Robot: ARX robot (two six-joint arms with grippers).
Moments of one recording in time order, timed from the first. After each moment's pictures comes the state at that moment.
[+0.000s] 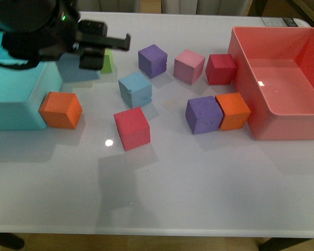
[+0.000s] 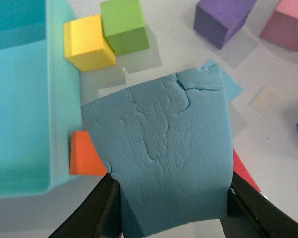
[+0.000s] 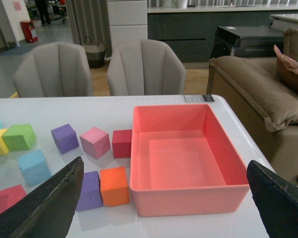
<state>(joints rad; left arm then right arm) -0.43 1.95 1.21 -0.12 -0.28 -0.17 0.00 0.00 0.02 0.00 0.00 -0.01</state>
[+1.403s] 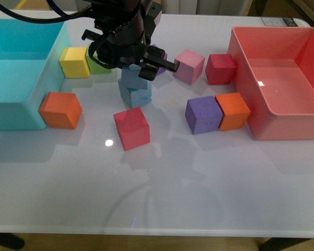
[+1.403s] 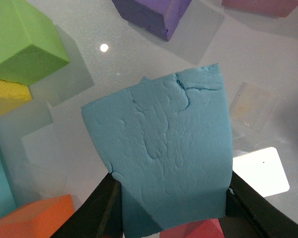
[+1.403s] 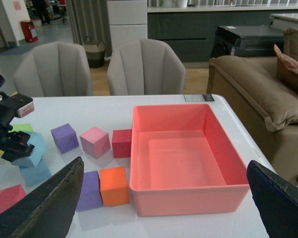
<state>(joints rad) -0.44 2.43 1.72 -0.27 -0.16 0.00 0.00 0.00 0.02 0.00 0.00 -0.01</state>
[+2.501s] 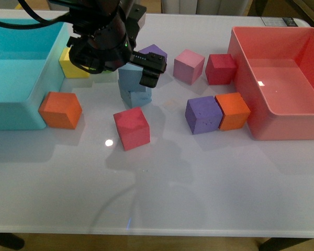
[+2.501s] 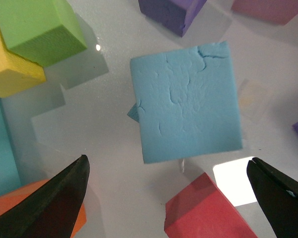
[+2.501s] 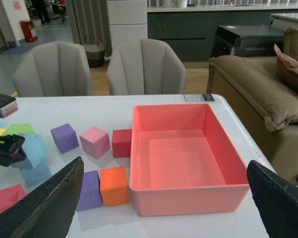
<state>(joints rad) -0.39 2.28 1.53 -0.18 -0.10 -0.05 0.00 0.00 0.02 0.00 0.00 -0.01</state>
